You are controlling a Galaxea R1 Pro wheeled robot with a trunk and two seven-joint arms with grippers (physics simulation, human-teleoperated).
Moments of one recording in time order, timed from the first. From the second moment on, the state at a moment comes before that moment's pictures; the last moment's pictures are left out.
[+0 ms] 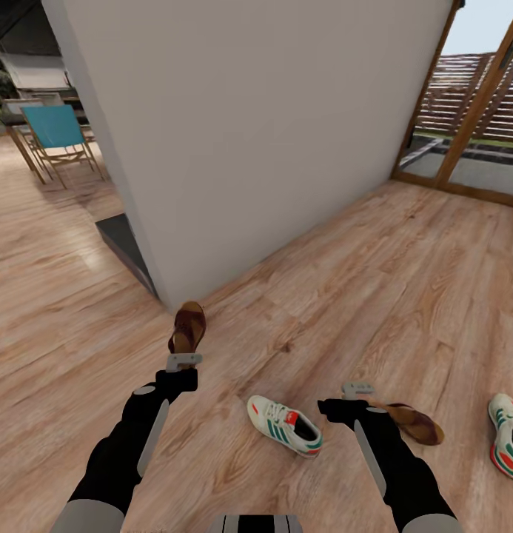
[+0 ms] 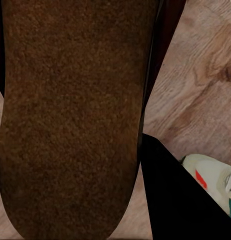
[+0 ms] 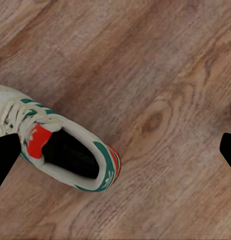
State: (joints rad) left arm -0.48 -0.07 -0.01 -1.17 0.01 0.53 -0.01; right arm -0.44 0.03 -0.03 -1.06 0.00 0.59 0.02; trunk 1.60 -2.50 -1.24
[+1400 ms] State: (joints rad) left arm -0.48 -0.07 -0.01 -1.17 0.01 0.53 -0.01; right arm -0.44 0.03 -0.03 -1.06 0.00 0.59 0.02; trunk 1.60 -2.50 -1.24
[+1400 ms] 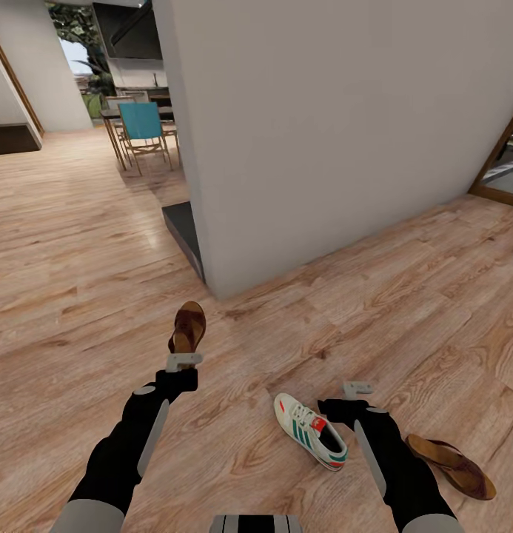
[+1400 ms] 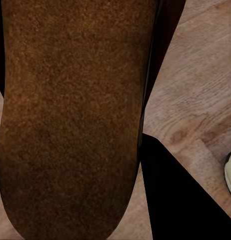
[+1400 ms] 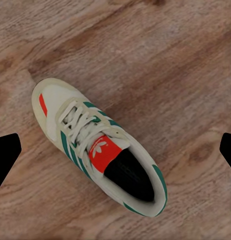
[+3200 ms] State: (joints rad) left arm -0.48 -0.08 -0.01 -1.18 0.02 0.55 0.00; right arm -0.44 0.03 -0.03 -1.03 0.00 0.59 0.00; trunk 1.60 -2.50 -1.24
